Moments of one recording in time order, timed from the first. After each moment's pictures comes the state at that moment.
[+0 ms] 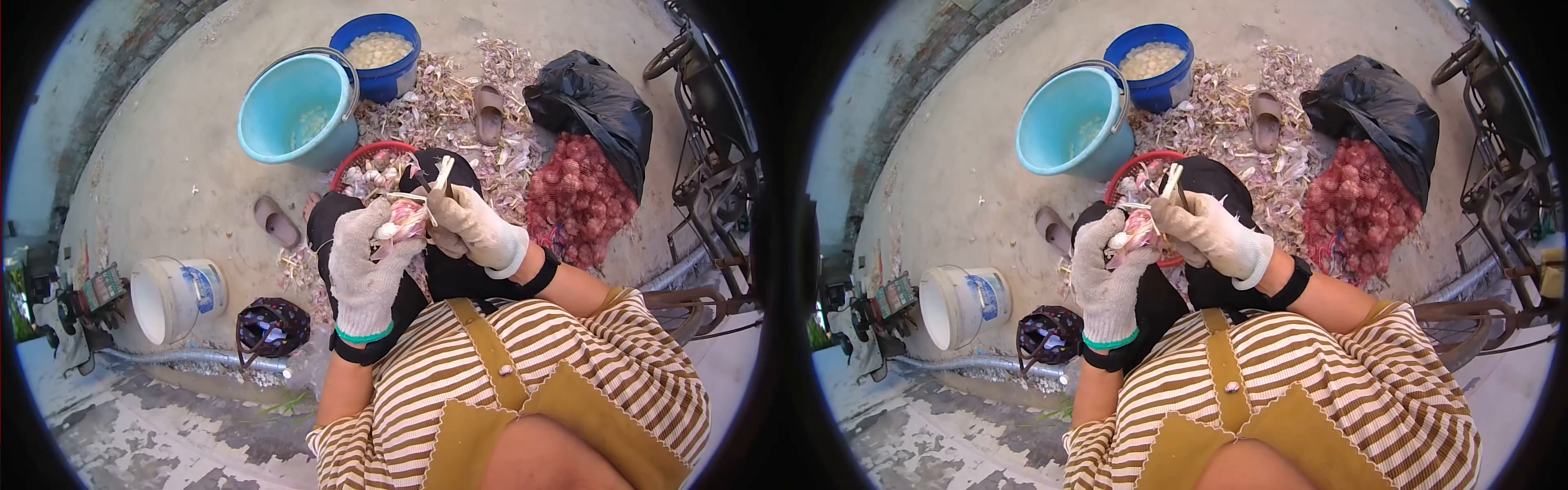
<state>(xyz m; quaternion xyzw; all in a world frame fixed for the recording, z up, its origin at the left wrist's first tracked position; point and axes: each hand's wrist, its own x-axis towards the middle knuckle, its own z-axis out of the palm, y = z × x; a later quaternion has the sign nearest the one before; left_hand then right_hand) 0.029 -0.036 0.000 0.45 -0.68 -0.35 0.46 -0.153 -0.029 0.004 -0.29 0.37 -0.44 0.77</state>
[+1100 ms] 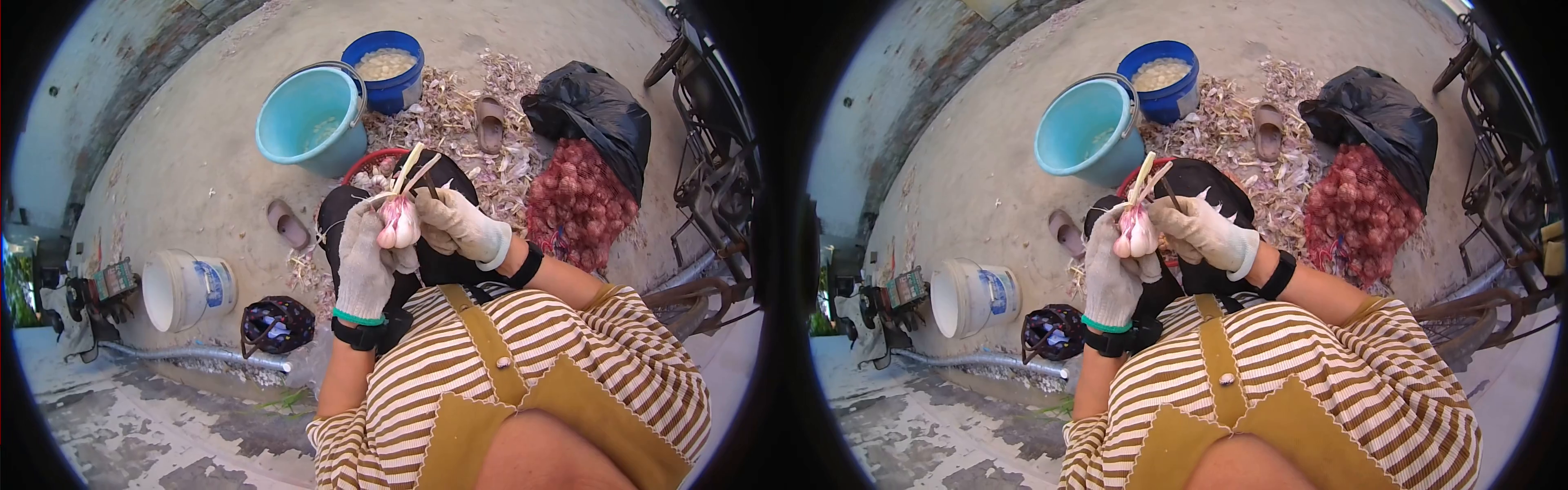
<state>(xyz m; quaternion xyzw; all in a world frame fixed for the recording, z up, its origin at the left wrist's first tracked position) 0.016 -0.007 0.010 0.38 -0.31 -0.71 0.50 -0.150 -0.004 -0.005 -0.35 0.31 -0.44 0.77</state>
